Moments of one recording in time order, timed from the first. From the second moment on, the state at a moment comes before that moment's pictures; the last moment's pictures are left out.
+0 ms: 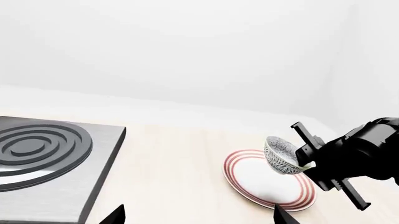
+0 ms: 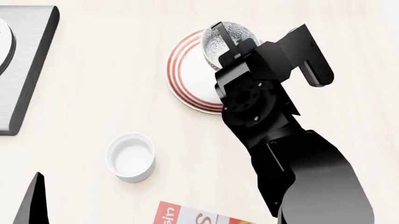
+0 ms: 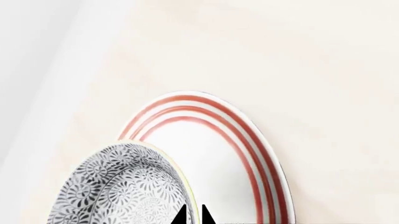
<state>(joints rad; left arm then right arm) -0.26 -0.97 0.80 0.90 -0.67 0.05 -1.03 1.54 0.00 -1.68 1.27 2.68 -0.13 0.57</state>
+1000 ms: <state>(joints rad) -0.25 -0.98 0.79 0.89 -0.68 0.07 -1.02 1.49 0.00 -1.69 1.28 2.66 -0.12 0.58</state>
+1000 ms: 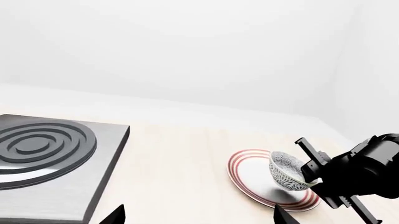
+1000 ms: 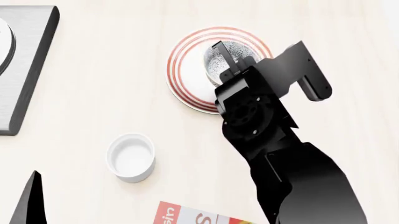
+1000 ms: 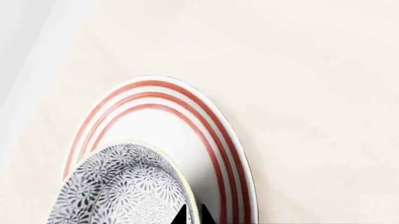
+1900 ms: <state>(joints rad) -0.25 -0.98 0.79 0.89 -0.67 0.07 -1.03 1.51 0.00 -1.69 1.29 2.68 -0.07 0.52</state>
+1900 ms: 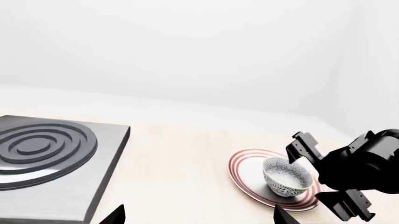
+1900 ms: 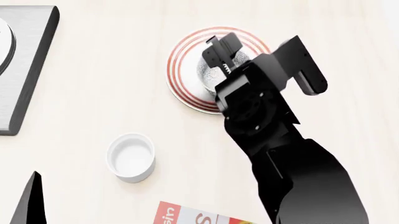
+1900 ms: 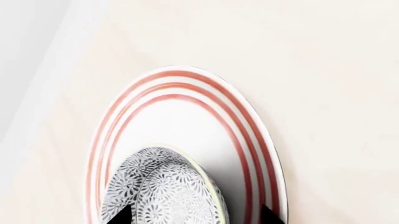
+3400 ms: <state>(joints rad) -0.27 -1.01 0.80 0.98 -0.65 0.03 -1.07 1.77 0.64 -2.08 -0.18 1.92 -0.67 1.05</state>
